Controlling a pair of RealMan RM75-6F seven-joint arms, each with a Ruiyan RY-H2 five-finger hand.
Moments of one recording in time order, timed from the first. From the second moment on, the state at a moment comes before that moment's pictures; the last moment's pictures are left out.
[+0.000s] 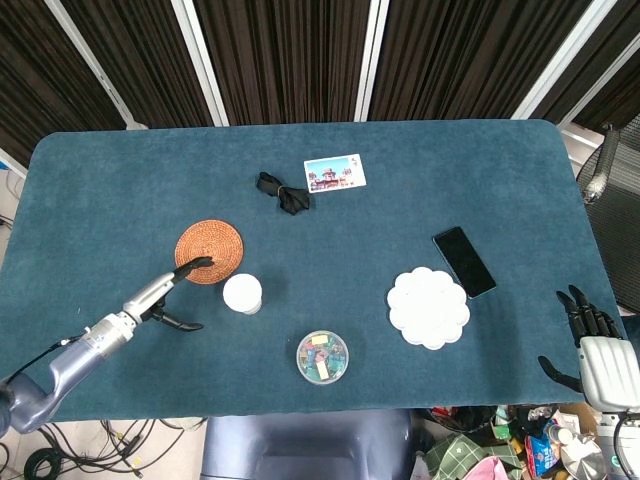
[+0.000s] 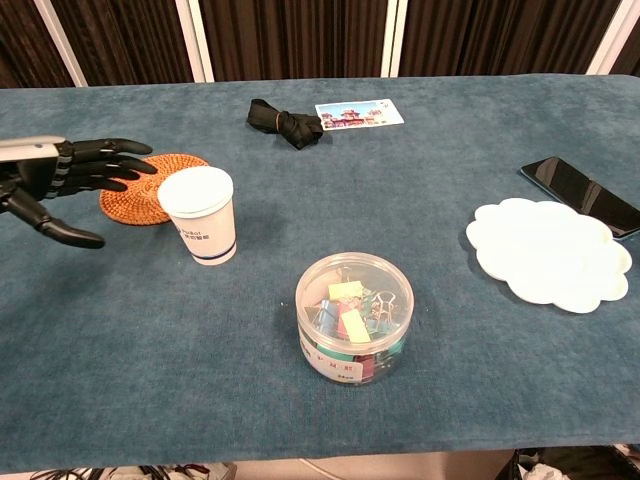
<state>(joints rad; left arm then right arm) -0.65 -1.43 0.07 -1.10 1.71 1.01 -1.19 0.04 -1.12 0.07 -1.63 -1.50 1.51 -0.01</state>
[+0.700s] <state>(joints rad) -0.74 -1.51 0.06 -1.07 1.66 0.91 -1.13 0.04 -1.11 0.07 -1.65 -1.48 1.50 -0.01</state>
